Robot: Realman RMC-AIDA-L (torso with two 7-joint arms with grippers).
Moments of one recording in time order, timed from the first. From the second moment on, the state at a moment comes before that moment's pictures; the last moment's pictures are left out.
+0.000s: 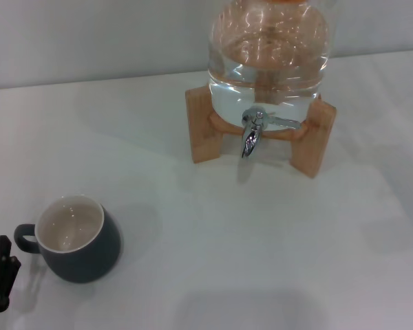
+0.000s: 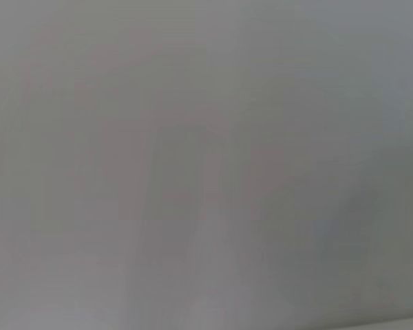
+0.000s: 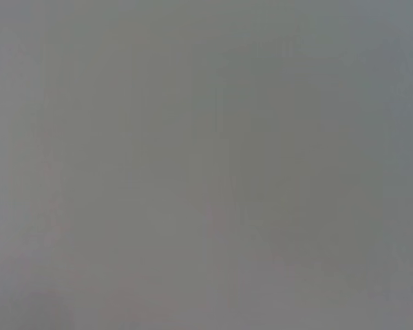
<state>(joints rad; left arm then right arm) -0.01 -2.10 2.82 0.40 -1.18 1.49 0.23 0.27 1.95 -0.88 -0.16 -0.54 -1.41 0.55</state>
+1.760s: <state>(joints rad) -0.05 -2.10 2.84 0.38 -1.23 1.38 0.13 0.26 1.96 -0.88 -0.19 -0.54 -1.43 0.55</state>
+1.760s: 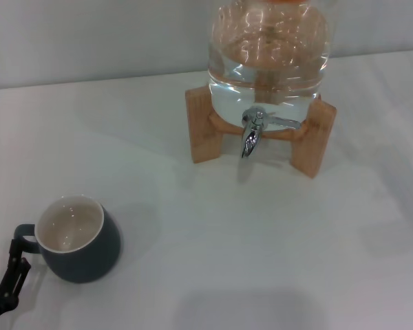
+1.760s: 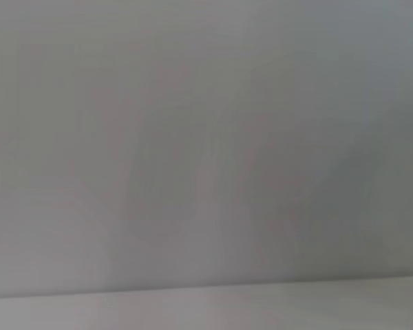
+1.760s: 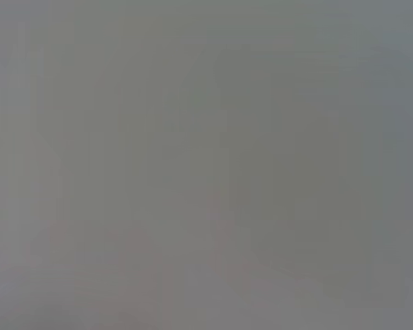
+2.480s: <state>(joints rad) -0.08 -2.10 2.84 0.37 -1.23 1.34 0.11 0.26 1.96 -0.88 -0.19 -0.54 -1.44 0.54</state>
